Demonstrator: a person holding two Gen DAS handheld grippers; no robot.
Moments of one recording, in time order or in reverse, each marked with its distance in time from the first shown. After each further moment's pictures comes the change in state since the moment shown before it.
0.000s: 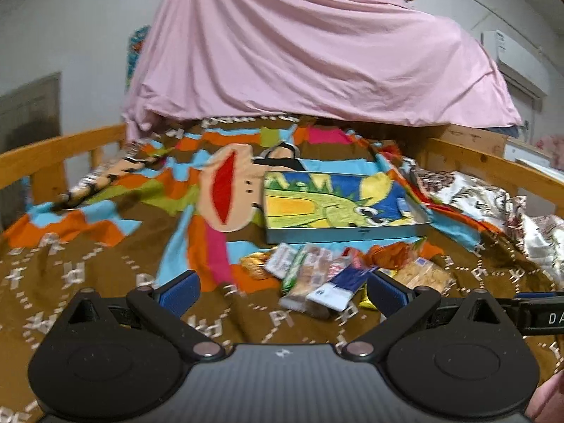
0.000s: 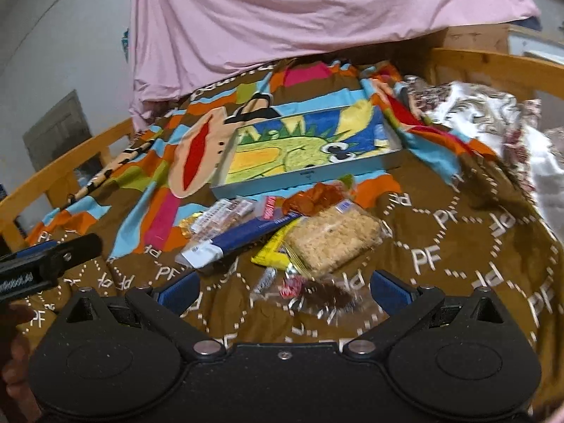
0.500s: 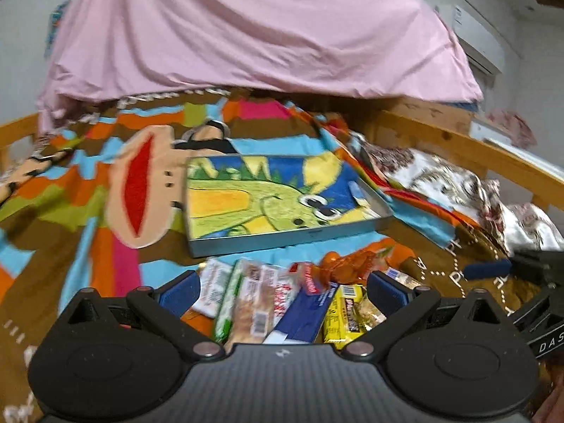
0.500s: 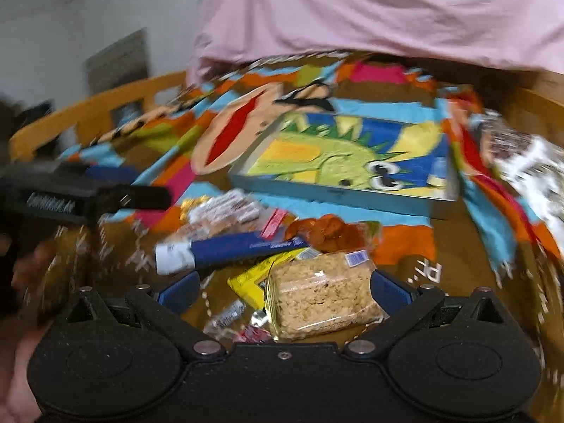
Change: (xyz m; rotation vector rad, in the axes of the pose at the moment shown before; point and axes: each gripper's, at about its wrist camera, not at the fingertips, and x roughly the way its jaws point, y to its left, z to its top) left arm 0.111 -0.019 0.036 0.091 0.107 -0.232; right arm 0.072 -0.036 0.053 -0.337 0.098 0.184
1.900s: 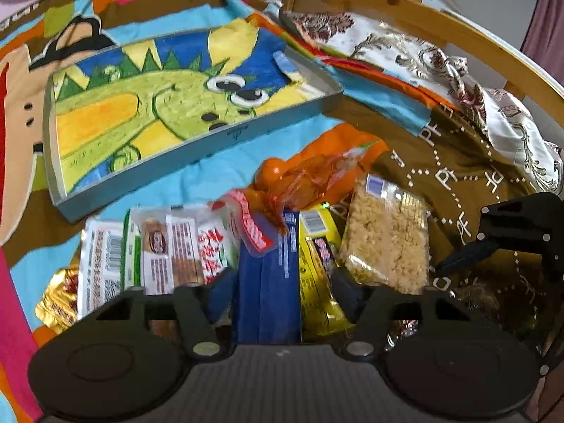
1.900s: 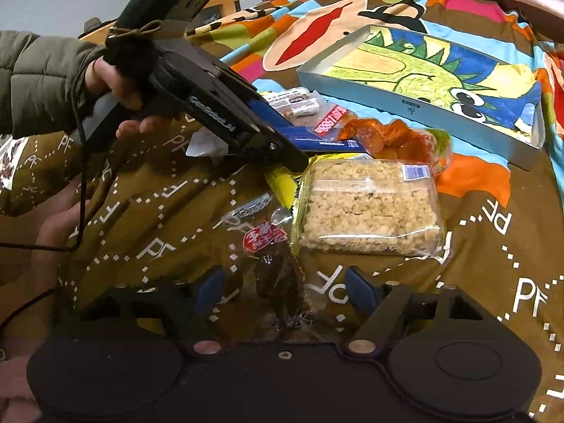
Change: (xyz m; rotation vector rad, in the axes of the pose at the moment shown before) left arm 0.137 -0.006 0.002 0.176 0.460 -0.276; right arm 0.035 -0.023 -0.032 -0.159 0.264 0.258
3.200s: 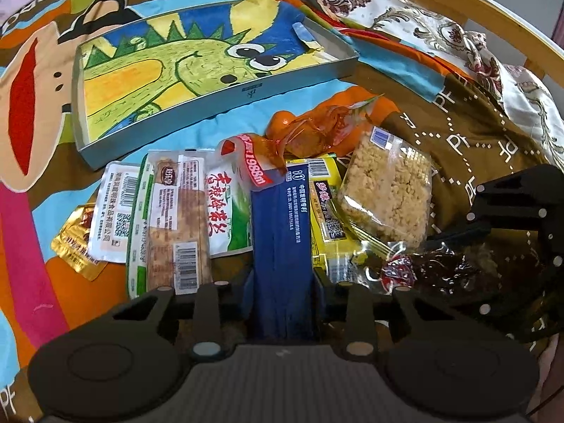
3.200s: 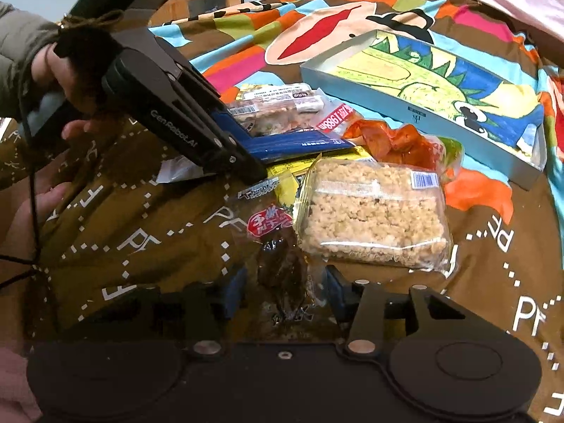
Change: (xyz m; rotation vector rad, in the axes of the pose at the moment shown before) left arm -0.012 -0.021 -0.028 -0.052 0.064 0.114; right arm 0.016 0.013 0.000 -0.082 -0.006 -0.082
